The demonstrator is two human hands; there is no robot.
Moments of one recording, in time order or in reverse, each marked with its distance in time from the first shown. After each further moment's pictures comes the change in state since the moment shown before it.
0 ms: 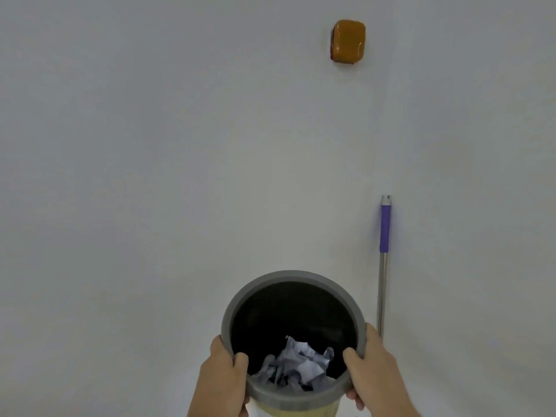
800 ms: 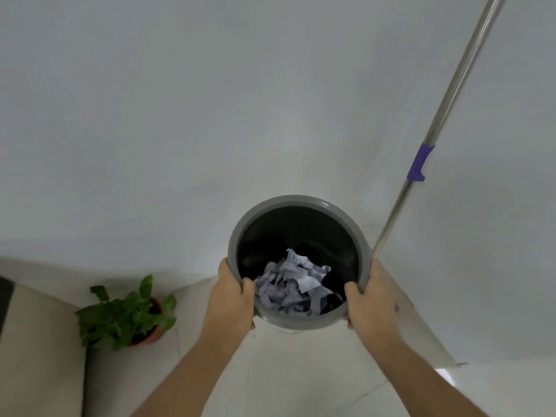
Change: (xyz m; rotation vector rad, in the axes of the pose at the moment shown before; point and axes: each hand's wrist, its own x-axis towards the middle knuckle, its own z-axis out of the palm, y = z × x) left_hand 0.068 -0.386 0.262 0.039 -0.155 -0.106; right_hand 0.083 0.359 0.294 -0.035 0.013 0.224
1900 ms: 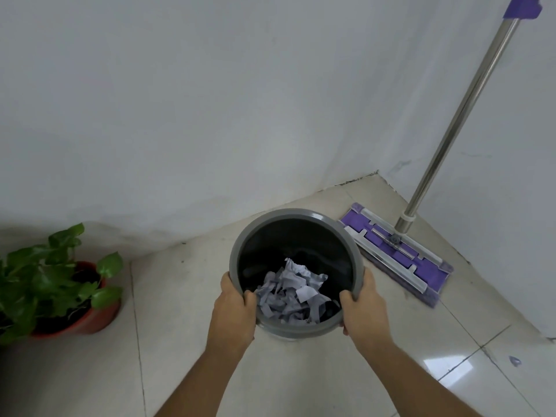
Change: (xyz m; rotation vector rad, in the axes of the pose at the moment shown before) left_hand 0.087 -0.353 0.240 0.046 -0.072 -0.065; right_hand 0.107 0.333 0.279 0.008 -0.075 0.089
